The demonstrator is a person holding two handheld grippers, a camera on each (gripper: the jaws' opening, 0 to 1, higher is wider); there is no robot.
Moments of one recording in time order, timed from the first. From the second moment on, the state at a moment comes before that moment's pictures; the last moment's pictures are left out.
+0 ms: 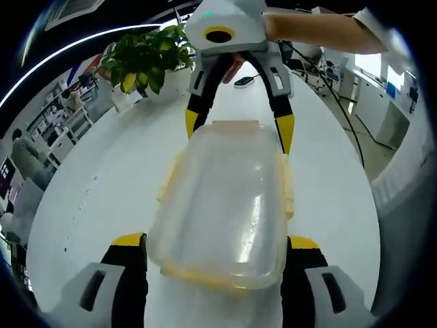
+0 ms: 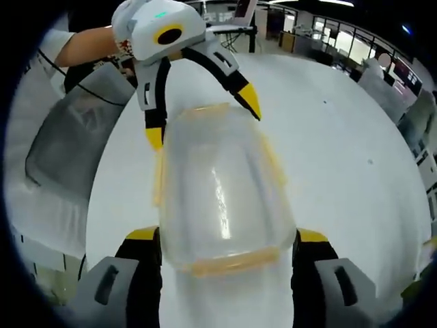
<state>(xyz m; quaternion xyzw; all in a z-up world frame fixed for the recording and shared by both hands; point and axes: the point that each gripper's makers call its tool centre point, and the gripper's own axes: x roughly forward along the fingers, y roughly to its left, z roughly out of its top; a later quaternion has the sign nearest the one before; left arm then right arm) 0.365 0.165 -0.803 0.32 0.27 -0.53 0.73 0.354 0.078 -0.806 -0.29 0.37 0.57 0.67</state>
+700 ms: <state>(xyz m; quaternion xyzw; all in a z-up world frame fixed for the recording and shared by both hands) 0.366 0.207 -0.806 0.35 0.29 -0.53 0.72 0.355 0.120 -0.805 -0.28 0.36 0.57 0.67</state>
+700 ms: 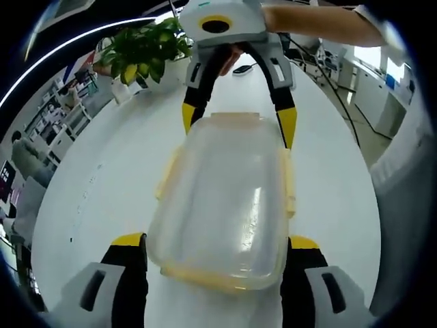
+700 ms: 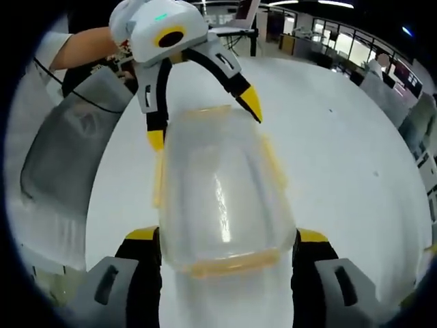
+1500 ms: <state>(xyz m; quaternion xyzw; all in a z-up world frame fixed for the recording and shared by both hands) 0.357 0.301 -0.806 0.33 0.29 -0.51 0.74 0.352 0.216 -0.806 -0.30 0.37 0.58 0.66</state>
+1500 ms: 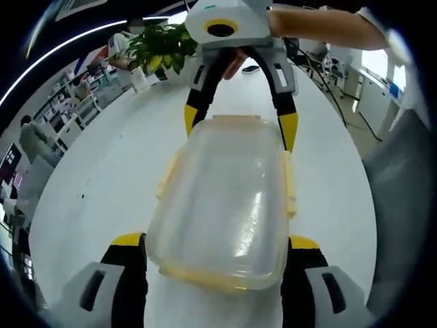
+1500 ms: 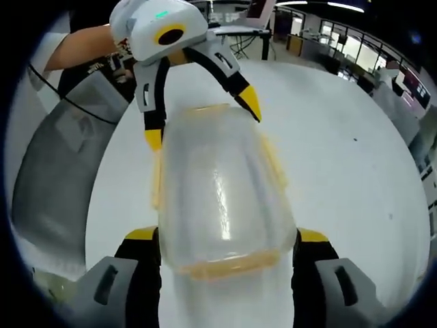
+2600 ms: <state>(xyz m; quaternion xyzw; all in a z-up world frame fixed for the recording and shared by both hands) 0.360 0.346 -0.813 0.31 0.30 -0.52 0.74 0.351 0.263 -0.809 -0.30 0.37 0.57 0.67</state>
